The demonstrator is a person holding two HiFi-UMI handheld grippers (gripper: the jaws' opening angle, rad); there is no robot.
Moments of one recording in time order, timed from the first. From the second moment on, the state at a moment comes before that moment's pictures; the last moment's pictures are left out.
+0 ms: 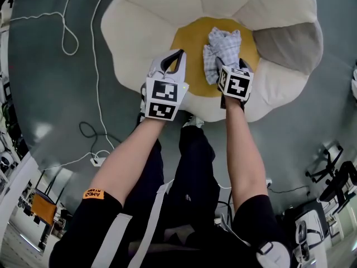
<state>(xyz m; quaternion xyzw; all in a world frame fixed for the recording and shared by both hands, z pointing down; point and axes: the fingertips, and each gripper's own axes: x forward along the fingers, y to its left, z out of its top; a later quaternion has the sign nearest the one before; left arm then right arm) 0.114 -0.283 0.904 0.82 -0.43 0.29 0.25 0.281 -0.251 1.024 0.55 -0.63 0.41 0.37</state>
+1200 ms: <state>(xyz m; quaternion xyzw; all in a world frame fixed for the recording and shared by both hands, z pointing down) 0.083 -0.243 0.630 0.85 -0.41 0.25 0.21 0.210 -0.193 0.674 0.64 -0.65 0.31 0.27</state>
